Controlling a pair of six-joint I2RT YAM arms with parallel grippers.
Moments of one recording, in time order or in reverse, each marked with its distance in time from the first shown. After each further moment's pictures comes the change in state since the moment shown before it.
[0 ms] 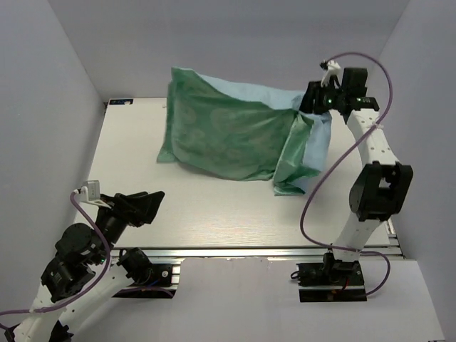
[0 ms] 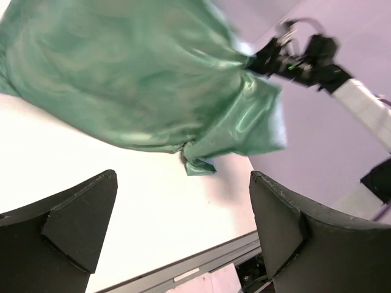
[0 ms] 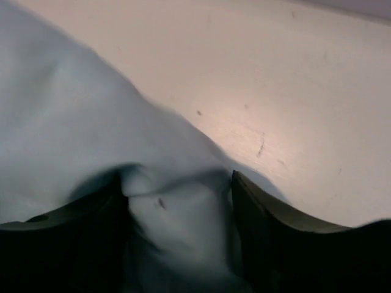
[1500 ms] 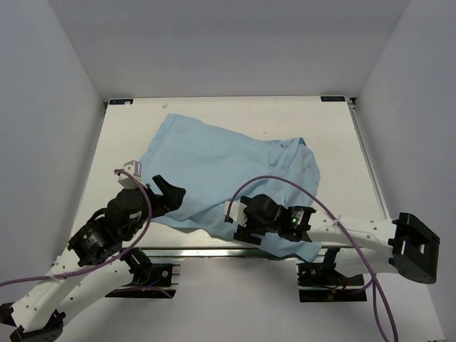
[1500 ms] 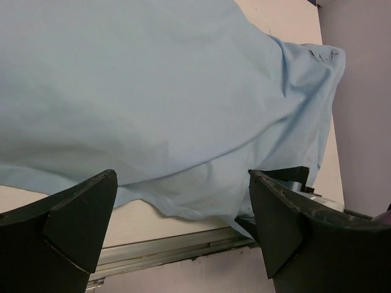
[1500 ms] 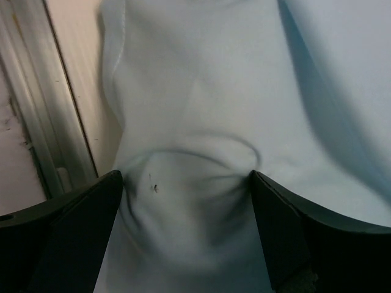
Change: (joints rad) left arm 0.000 0.370 0.024 -0.120 -0.049 -0.116; right arm 1.131 -0.612 -1.093 0.199 0.653 -0.343
